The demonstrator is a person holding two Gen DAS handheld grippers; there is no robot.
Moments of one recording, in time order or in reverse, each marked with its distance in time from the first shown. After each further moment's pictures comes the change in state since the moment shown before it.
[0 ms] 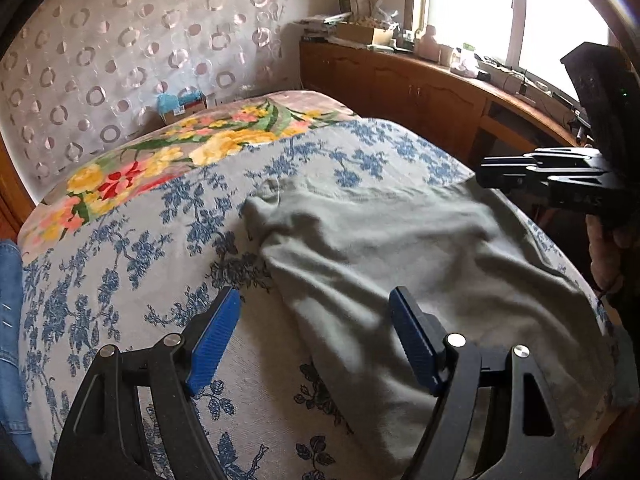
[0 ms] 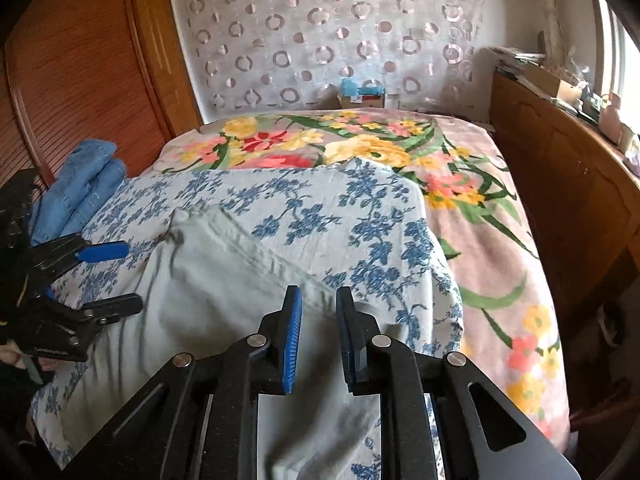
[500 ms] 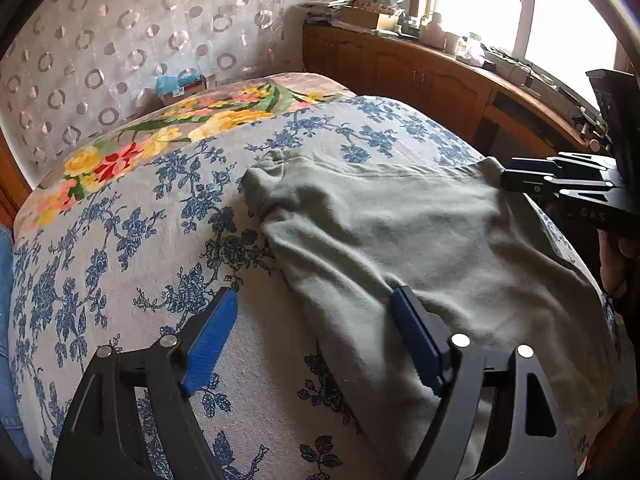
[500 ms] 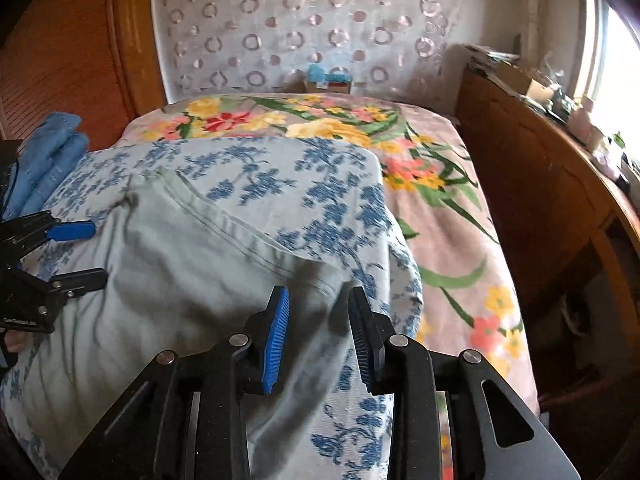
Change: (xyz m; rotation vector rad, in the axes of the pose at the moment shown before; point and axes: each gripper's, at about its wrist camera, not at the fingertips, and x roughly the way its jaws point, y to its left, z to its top) left arm 0.014 0.005 -0.003 -0.028 0.062 -0.011; right arm 0.005 -0.003 -0.009 0.010 0.049 -0.165
